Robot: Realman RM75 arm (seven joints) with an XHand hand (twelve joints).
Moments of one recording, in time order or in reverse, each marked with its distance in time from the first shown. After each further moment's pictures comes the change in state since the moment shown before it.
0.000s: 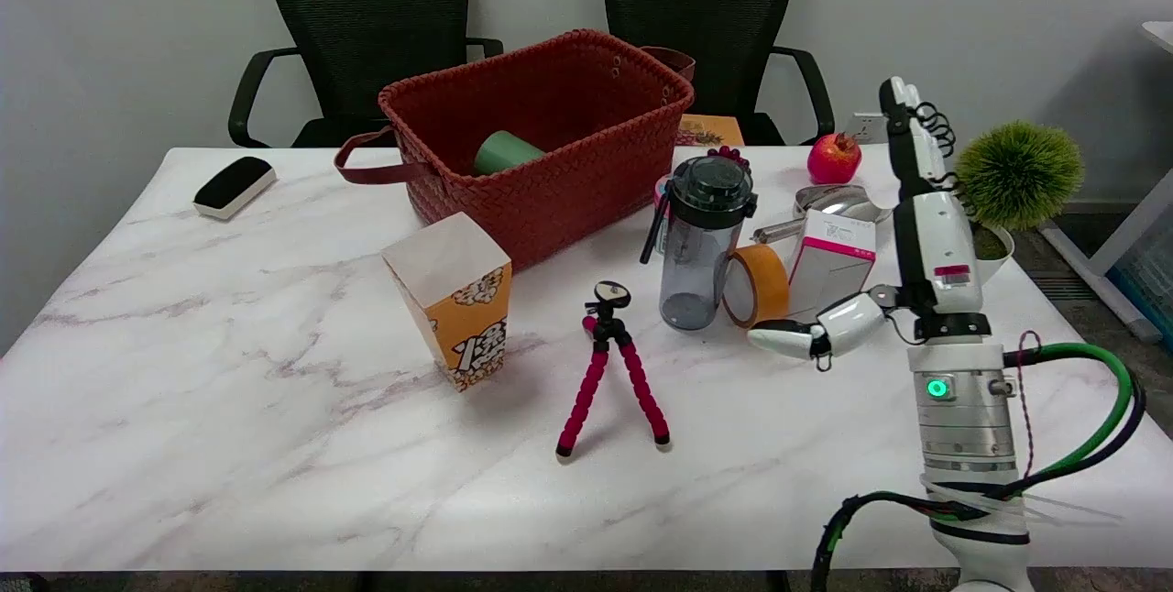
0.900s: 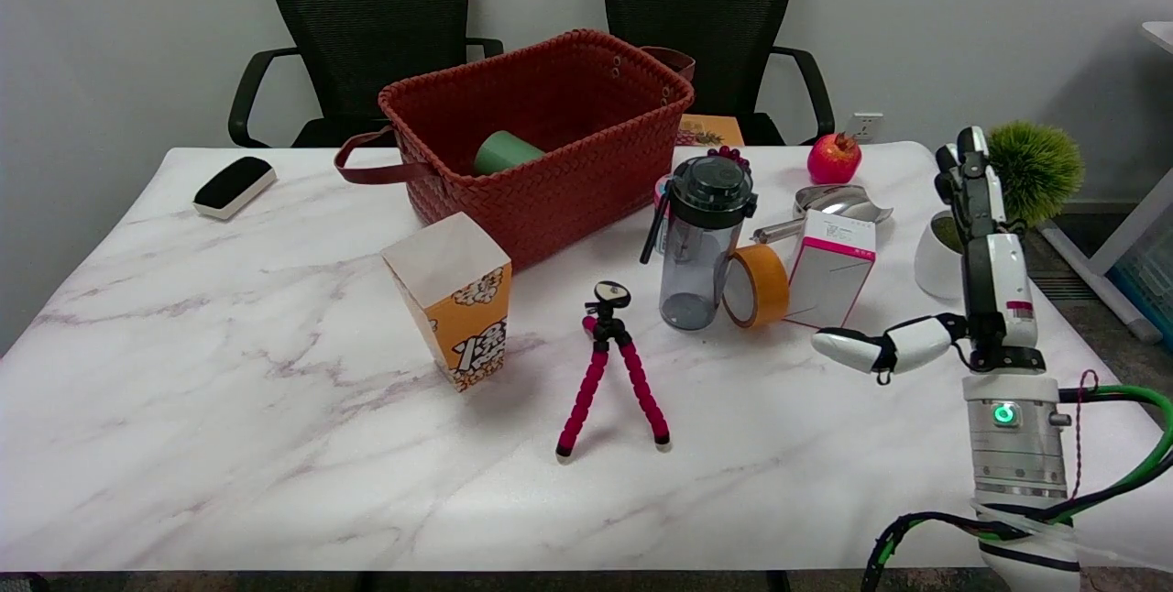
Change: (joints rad) arm -0.066 0.017 0.070 -0.172 0.084 0.078 0.374
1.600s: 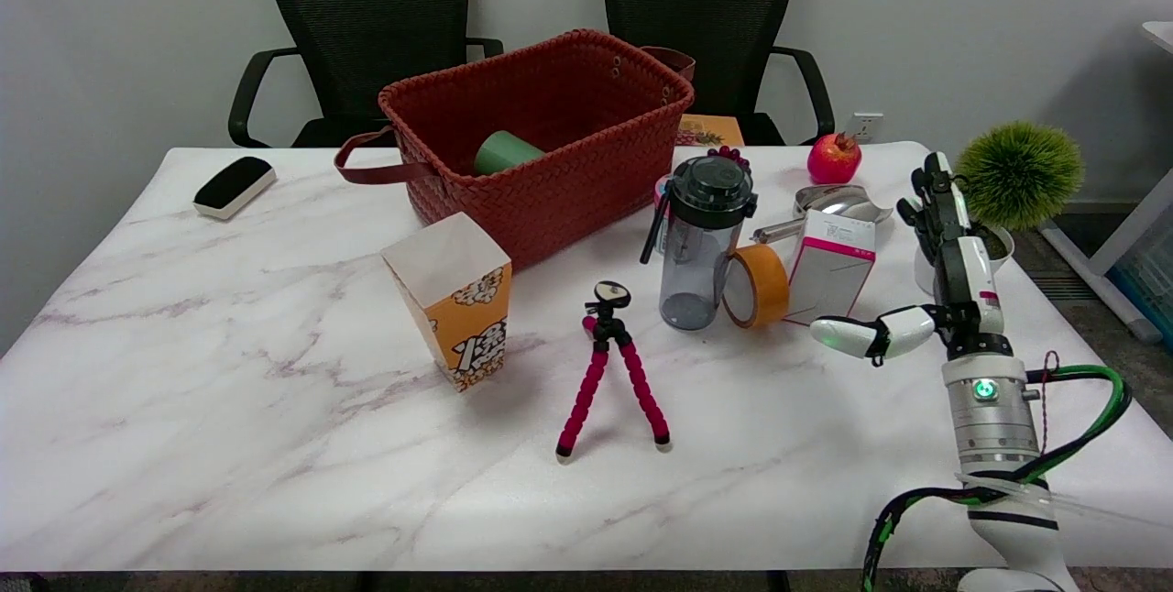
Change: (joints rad) arm 0.096 0.008 0.012 -0.149 0.079 -0.163 0.211
